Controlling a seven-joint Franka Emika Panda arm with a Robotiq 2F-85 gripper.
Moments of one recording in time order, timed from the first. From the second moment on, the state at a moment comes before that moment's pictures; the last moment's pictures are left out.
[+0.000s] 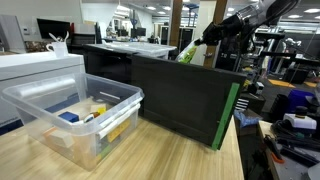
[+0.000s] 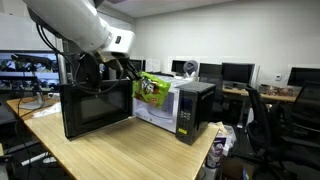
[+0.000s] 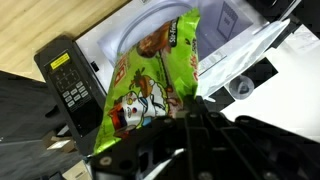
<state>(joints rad) -0.27 -0.37 -0.31 -2.58 1.41 2.55 -1.23</state>
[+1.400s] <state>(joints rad) -0.28 -0.16 -0.34 -2.45 1.42 2.27 -1.30</state>
